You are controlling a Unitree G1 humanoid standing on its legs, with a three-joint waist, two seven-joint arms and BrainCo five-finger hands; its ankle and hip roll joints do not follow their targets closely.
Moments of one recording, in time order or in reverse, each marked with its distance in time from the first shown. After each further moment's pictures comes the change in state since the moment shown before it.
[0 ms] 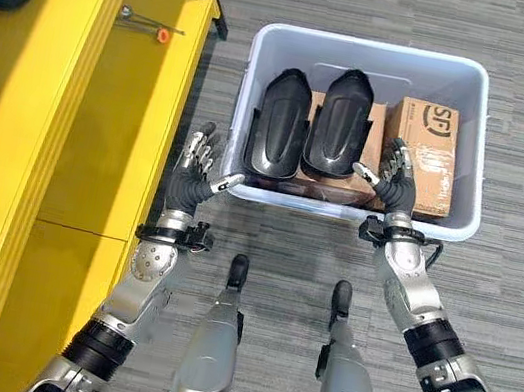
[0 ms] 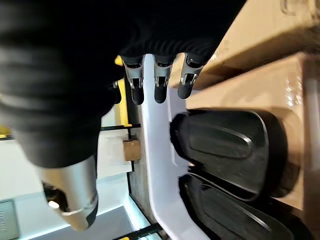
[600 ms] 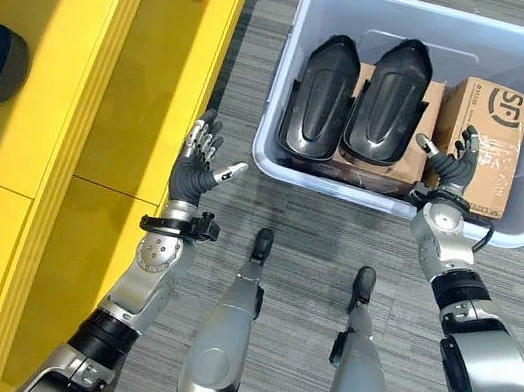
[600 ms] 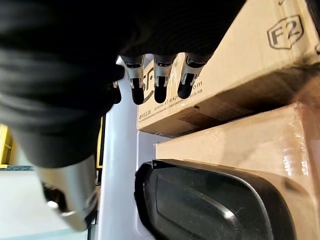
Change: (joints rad) left arm -0.061 0.010 -0.036 0.001 0.000 -0.020 0.042; right arm -0.347 -0.120 -0.113 0.501 0.041 0.007 -0.144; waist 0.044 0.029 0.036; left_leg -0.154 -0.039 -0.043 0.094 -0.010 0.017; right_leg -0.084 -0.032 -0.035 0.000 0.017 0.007
